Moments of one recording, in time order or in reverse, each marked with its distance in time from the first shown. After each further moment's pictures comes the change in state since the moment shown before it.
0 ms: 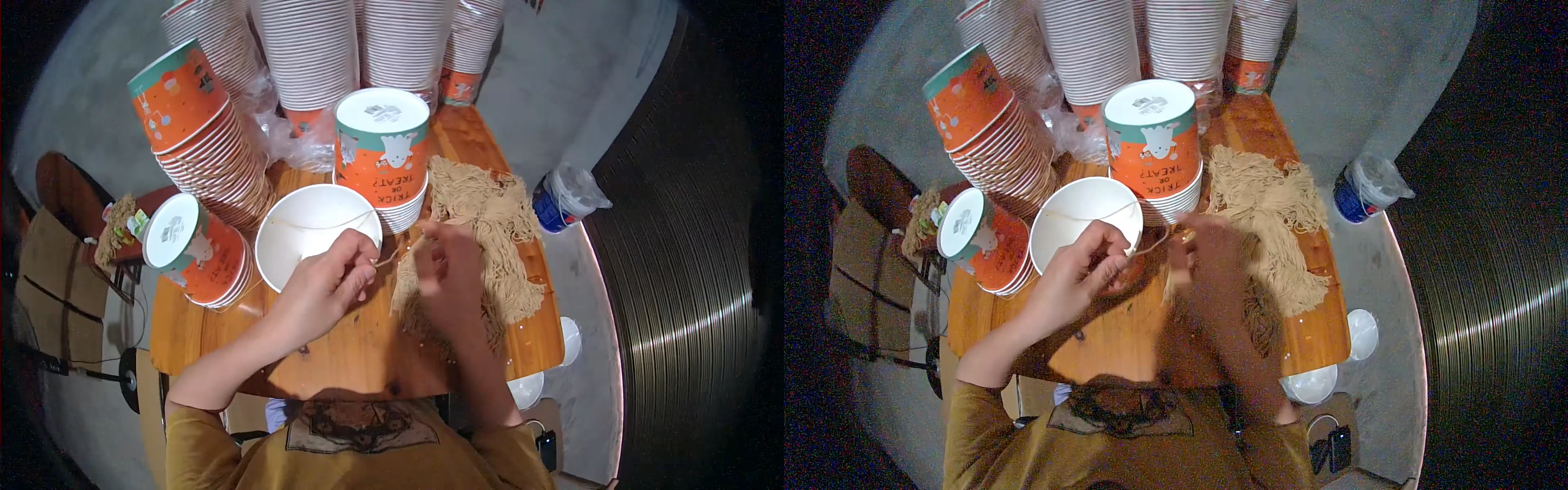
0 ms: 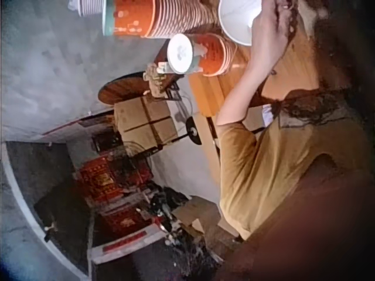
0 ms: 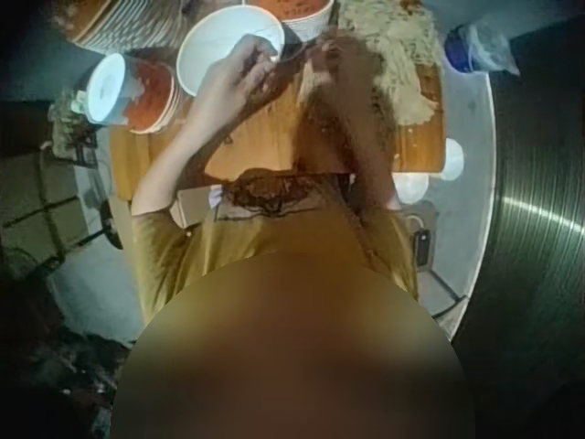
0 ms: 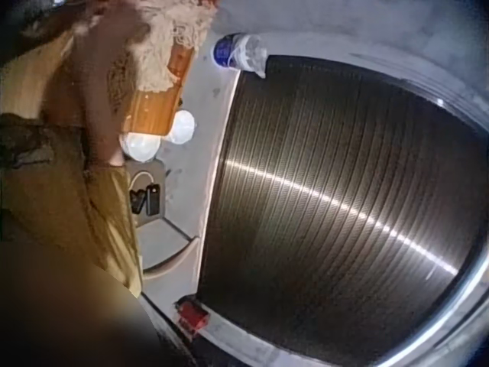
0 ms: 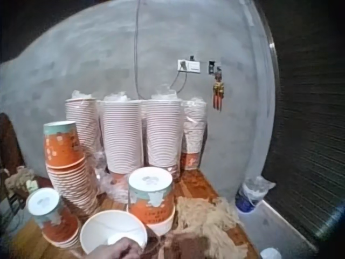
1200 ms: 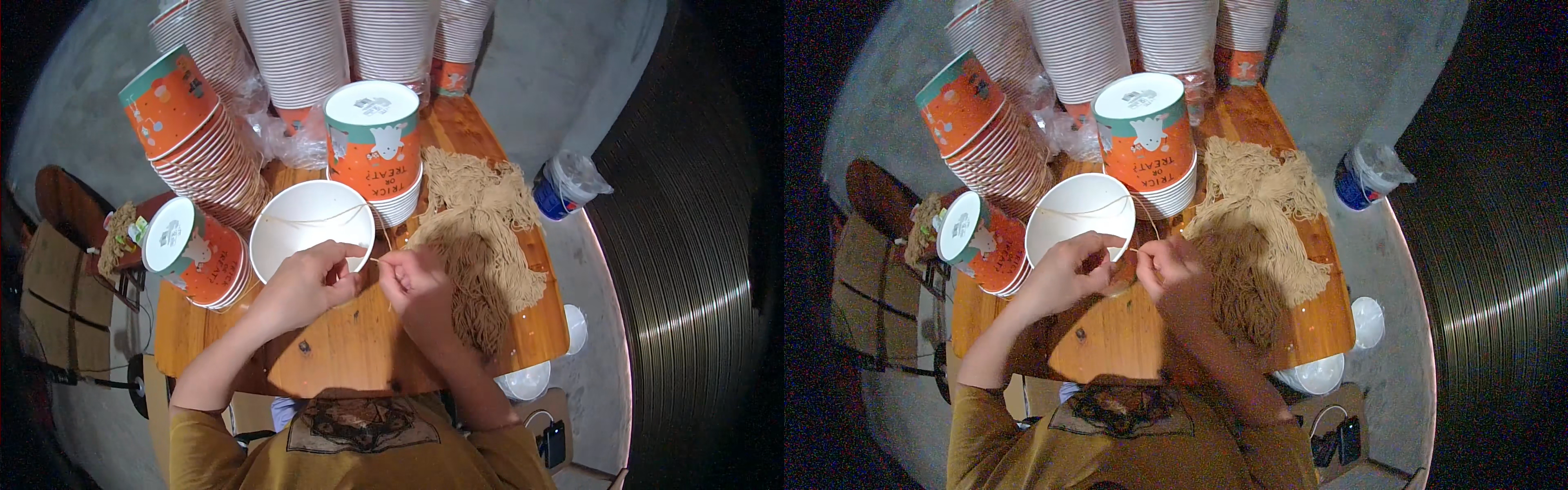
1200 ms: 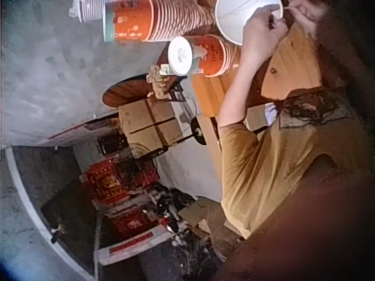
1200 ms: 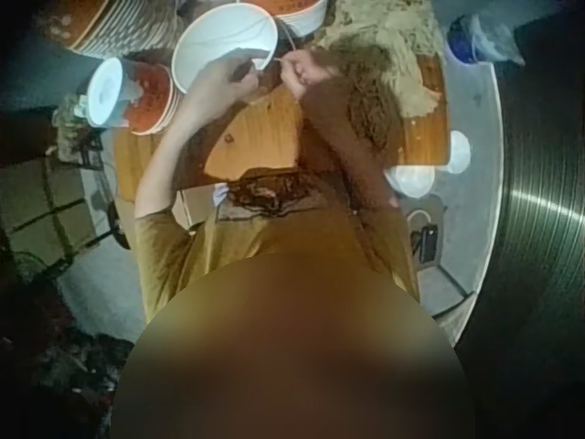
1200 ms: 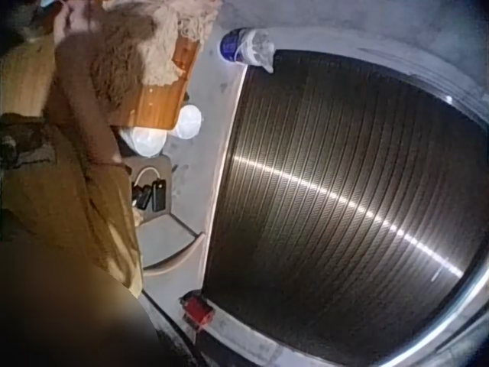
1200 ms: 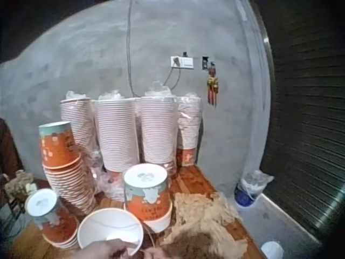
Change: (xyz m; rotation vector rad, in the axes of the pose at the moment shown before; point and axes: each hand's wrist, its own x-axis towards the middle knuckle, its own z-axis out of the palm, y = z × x) left_hand 0.002 -0.006 -0.012 0.269 -0.104 -0.118; right_hand -0.025 0.000 0.033 0.075 0.130 -0.092
